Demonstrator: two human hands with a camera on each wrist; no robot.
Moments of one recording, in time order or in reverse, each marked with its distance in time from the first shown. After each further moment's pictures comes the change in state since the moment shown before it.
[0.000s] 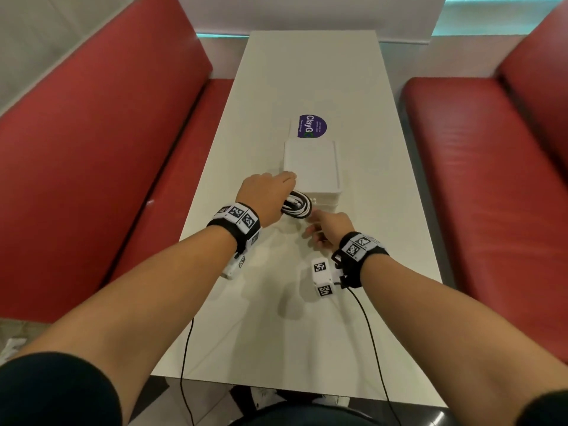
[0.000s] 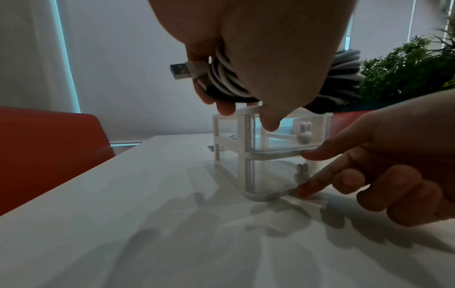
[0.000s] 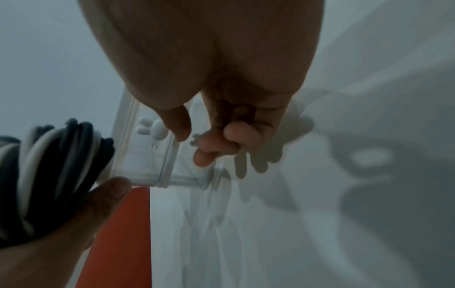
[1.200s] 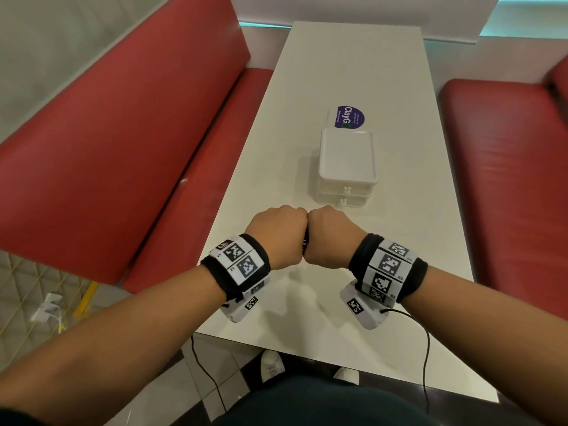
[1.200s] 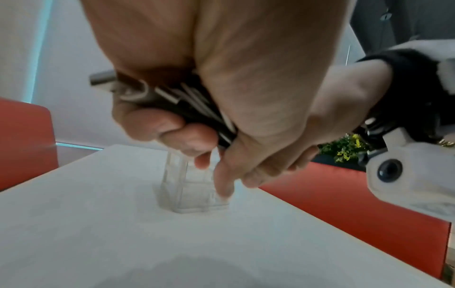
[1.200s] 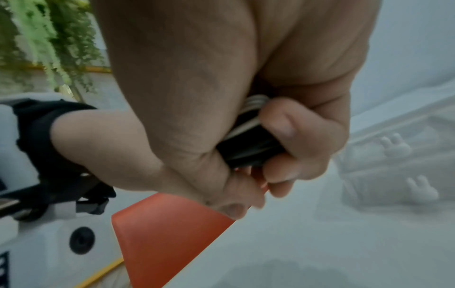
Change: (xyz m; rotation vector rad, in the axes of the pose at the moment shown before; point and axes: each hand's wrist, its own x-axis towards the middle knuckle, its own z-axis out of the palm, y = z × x) left_hand -0.135 0.033 -0.036 -0.230 -0.199 -0.203; right_hand -0.133 -0.009 0.064 -1.497 -0.216 -0.723
